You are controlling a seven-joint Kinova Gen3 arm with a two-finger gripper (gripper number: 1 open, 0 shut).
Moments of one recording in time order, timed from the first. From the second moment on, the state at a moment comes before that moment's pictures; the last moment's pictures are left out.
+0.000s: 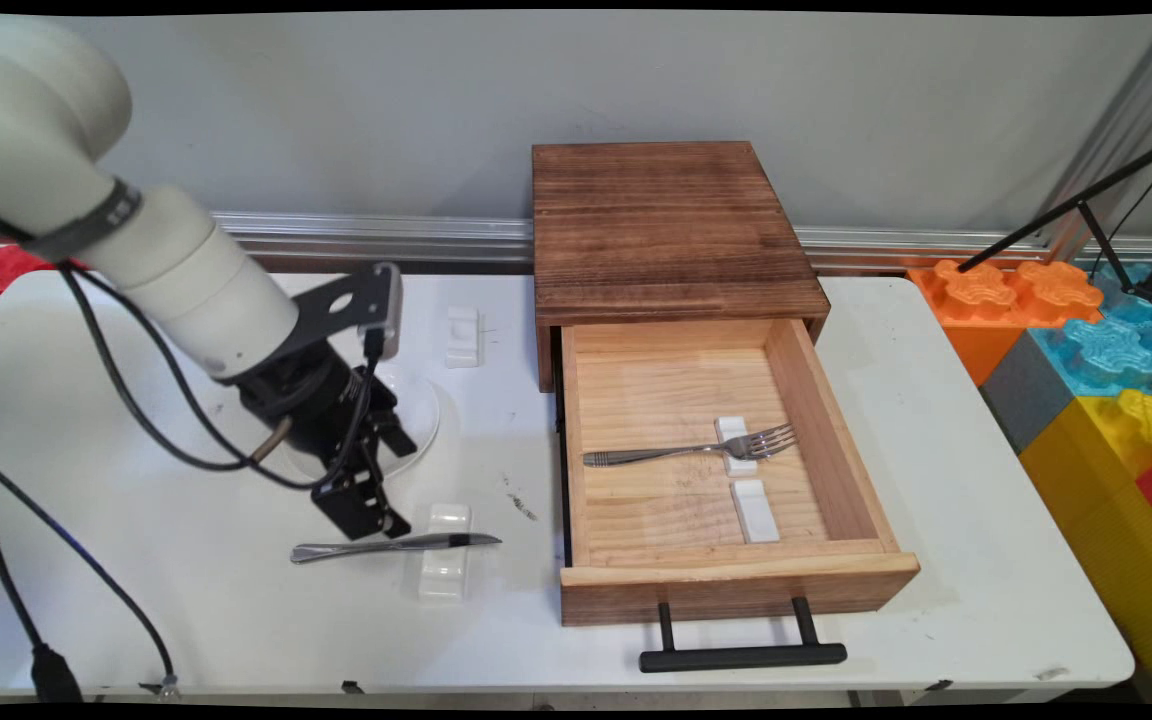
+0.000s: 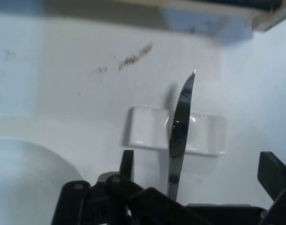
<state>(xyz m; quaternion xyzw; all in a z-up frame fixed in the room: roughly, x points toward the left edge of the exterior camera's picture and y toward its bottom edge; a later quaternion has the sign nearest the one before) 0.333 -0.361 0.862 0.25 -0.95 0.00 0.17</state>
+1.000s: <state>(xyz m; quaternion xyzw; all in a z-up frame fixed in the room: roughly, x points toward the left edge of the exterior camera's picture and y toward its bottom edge) 0.349 -0.345 0.790 0.24 -0.96 0.02 0.15</state>
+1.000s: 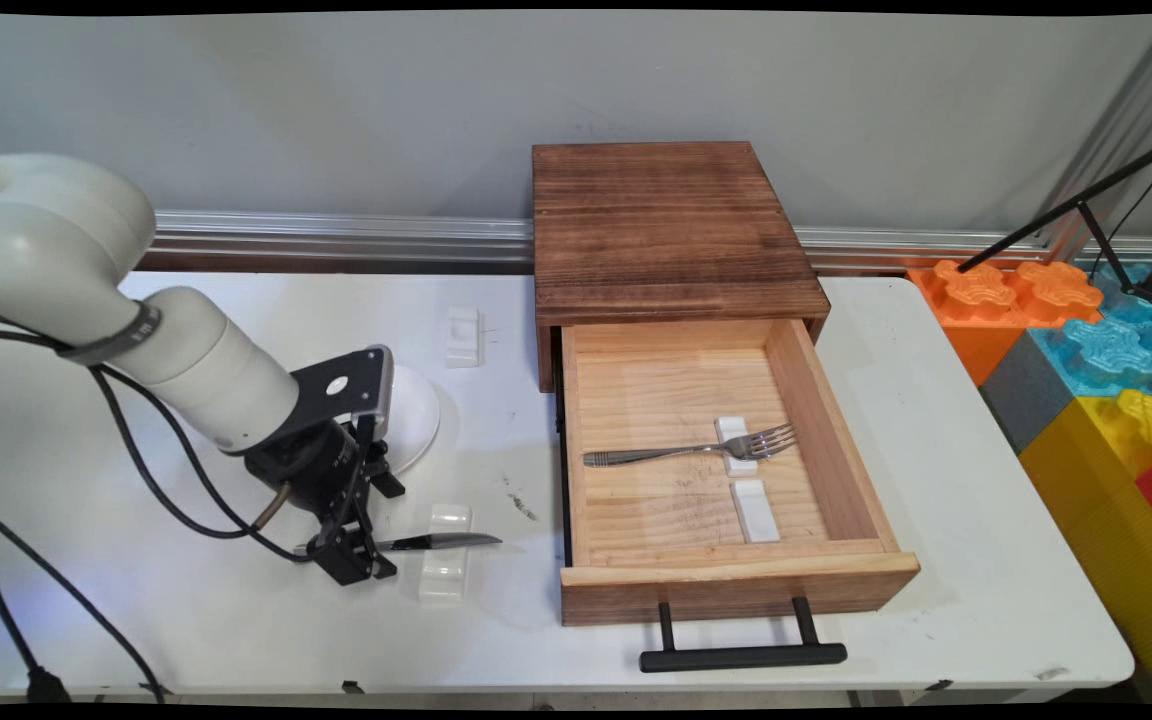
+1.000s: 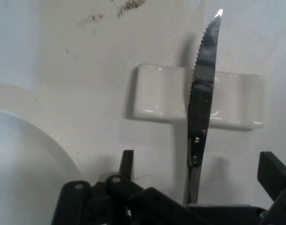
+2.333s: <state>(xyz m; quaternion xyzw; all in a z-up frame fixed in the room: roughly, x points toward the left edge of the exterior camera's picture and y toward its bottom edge) 0.355 -0.338 0.775 0.21 -0.97 0.02 0.15</state>
